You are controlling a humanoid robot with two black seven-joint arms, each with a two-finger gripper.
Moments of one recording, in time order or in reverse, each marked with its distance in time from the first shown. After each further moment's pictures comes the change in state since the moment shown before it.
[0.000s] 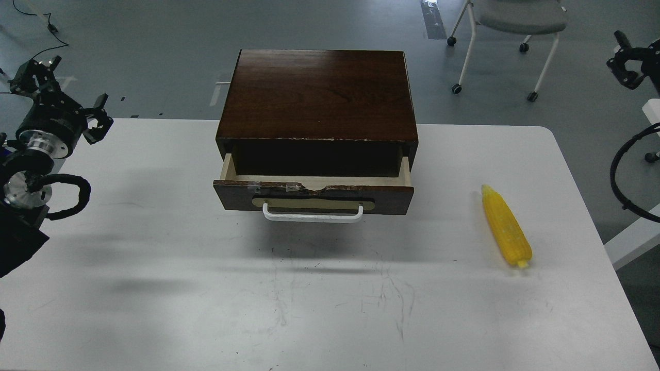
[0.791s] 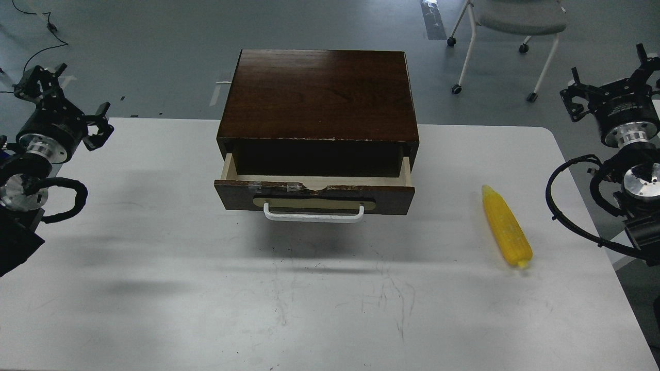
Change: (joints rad) left arm 0.002 0.012 0.019 0.001 0.012 0.000 0.036; right arm -0.303 0.253 0.445 -0.023 0.295 -0.001 -0.012
